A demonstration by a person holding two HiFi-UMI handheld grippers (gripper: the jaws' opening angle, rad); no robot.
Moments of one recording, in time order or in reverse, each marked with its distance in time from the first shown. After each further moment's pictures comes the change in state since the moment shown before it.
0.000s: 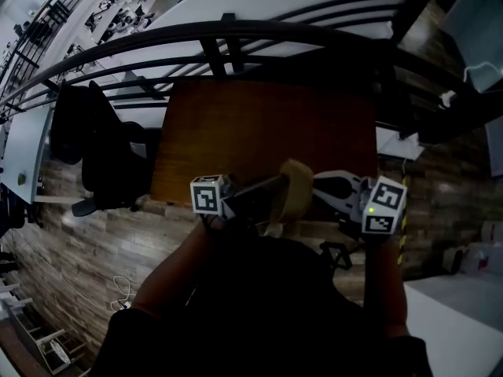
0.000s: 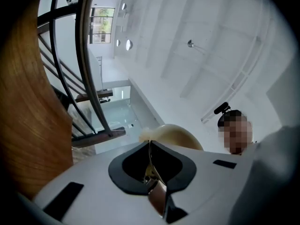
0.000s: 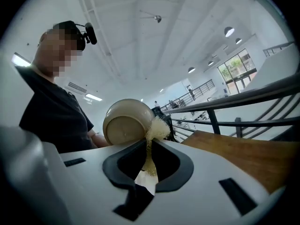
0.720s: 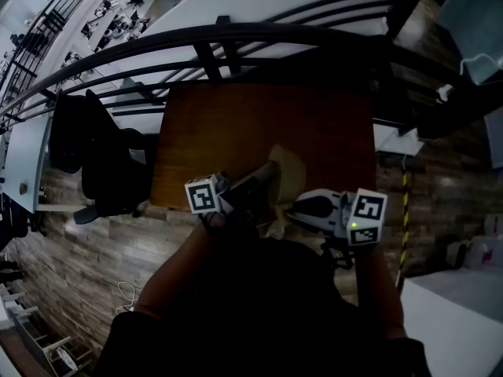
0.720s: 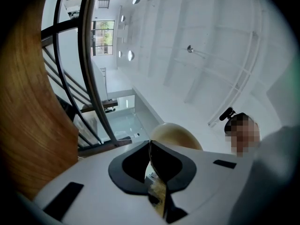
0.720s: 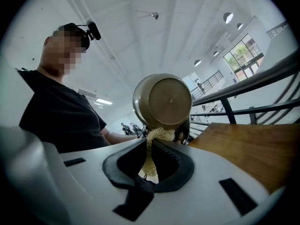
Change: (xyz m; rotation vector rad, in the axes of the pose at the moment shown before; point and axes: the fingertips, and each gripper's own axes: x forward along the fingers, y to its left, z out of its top) left arm 0.002 0.013 0.032 0.015 -0.124 0.058; right arm 0.021 0.037 -0.027 0.066 -0.003 0.157
